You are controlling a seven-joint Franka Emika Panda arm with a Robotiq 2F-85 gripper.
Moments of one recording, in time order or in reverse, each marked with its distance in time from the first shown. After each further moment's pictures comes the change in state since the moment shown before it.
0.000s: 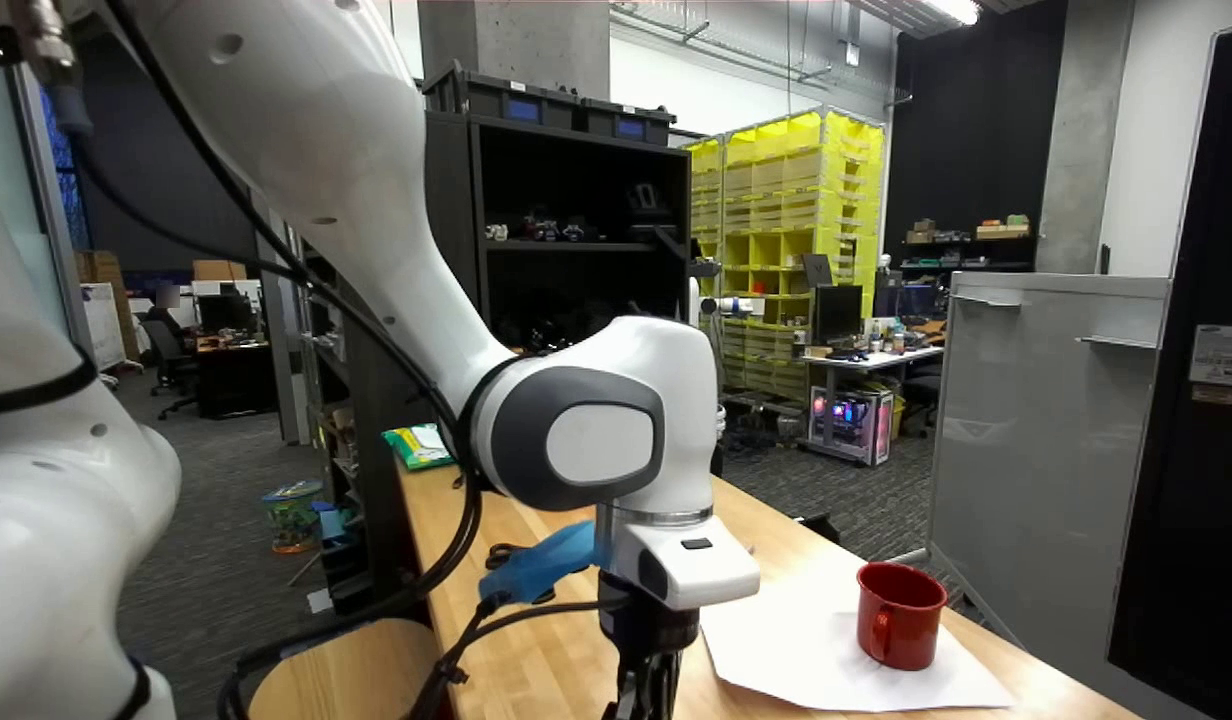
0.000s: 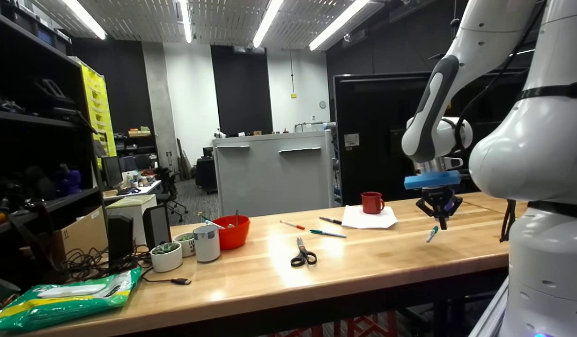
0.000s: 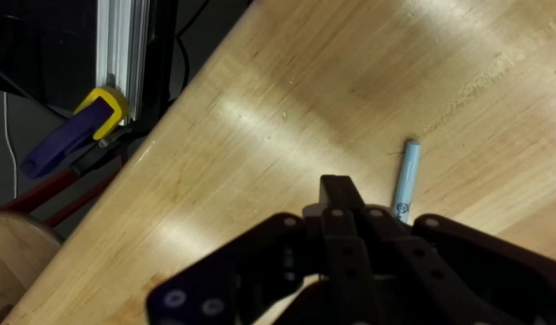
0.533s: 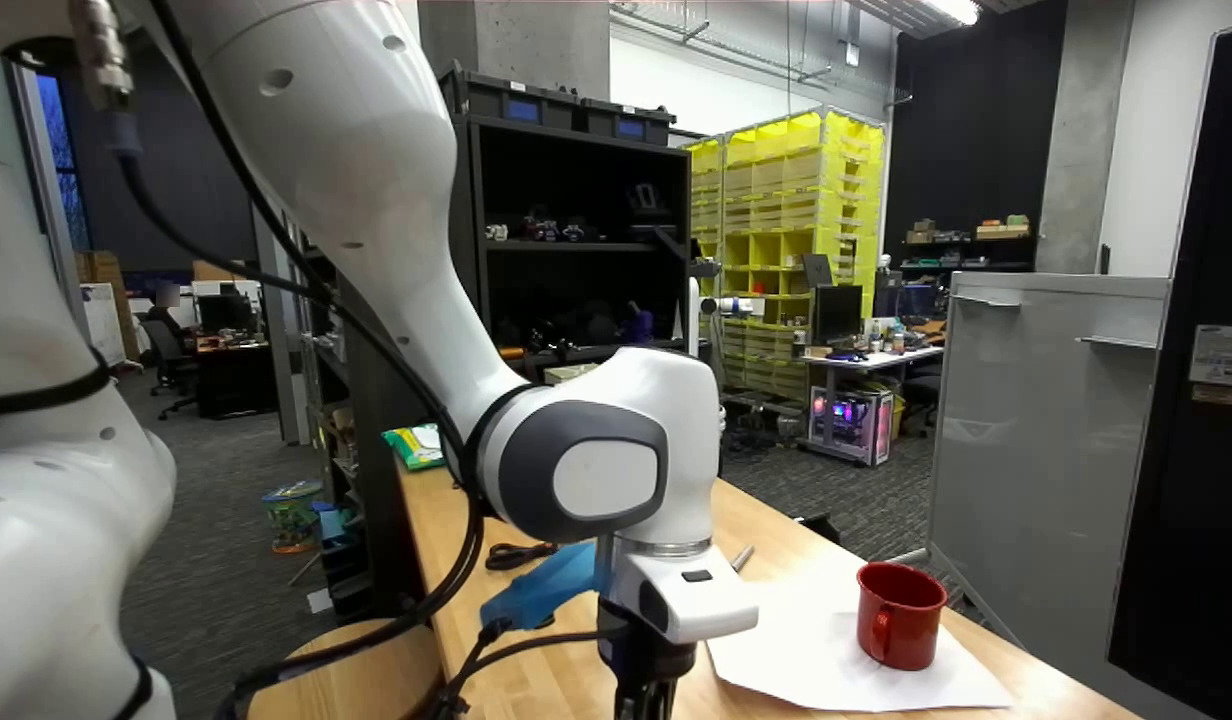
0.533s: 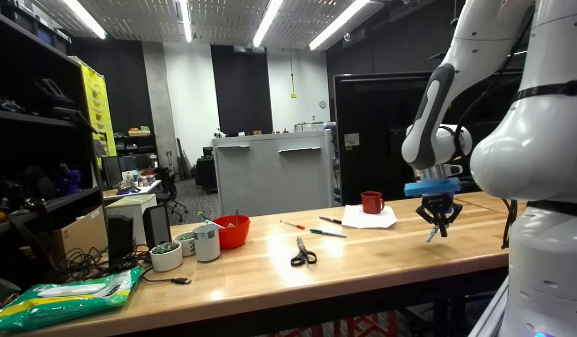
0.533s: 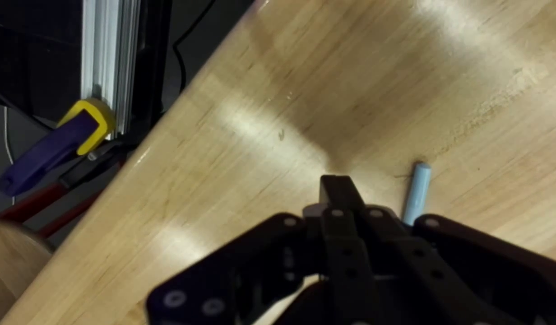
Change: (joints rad) arm 0.031 0.071 -0.033 0.001 0.000 0.047 0.000
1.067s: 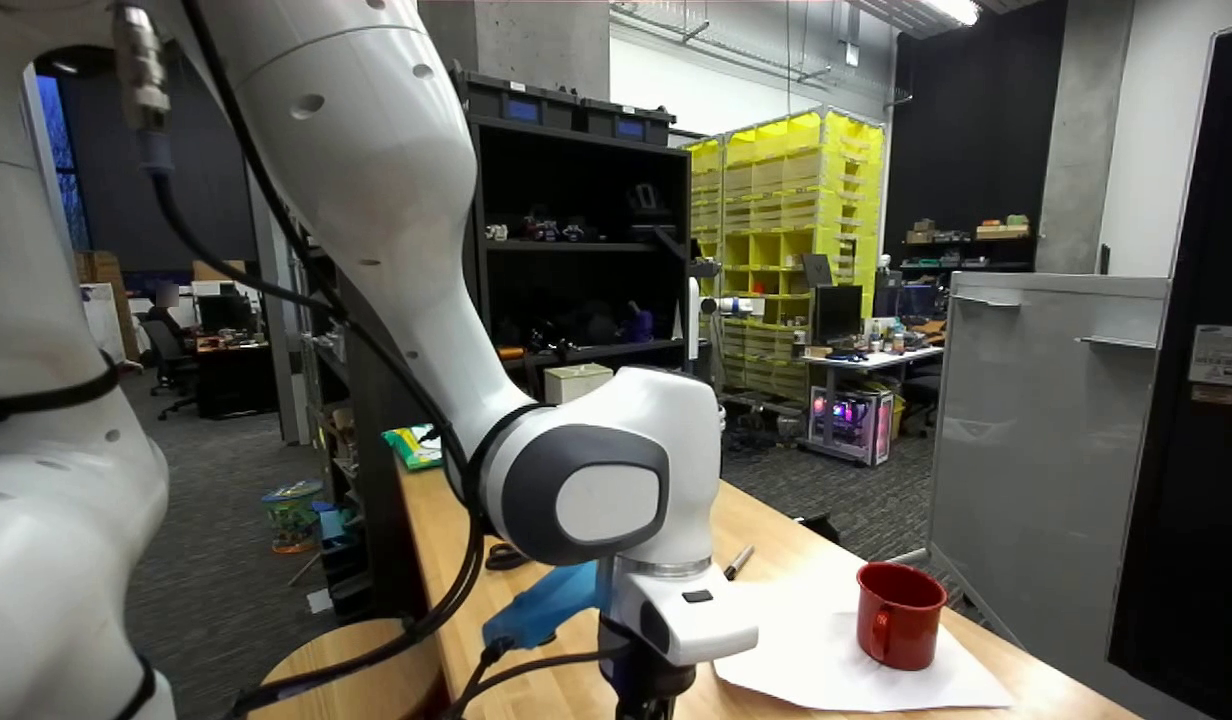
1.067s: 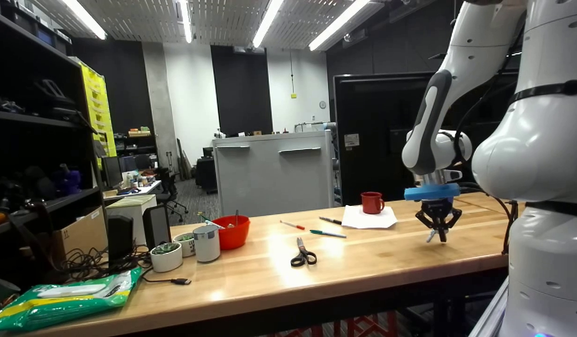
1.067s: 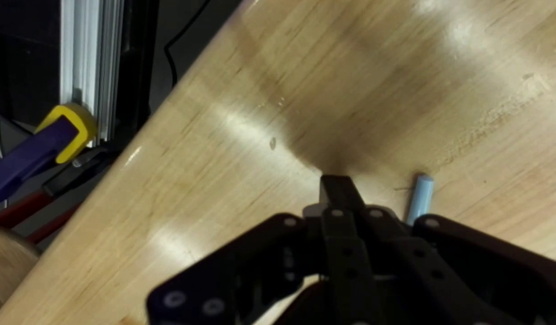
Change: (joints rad) arm 0.049 0.050 -0.052 0.001 0.000 0.051 0.000
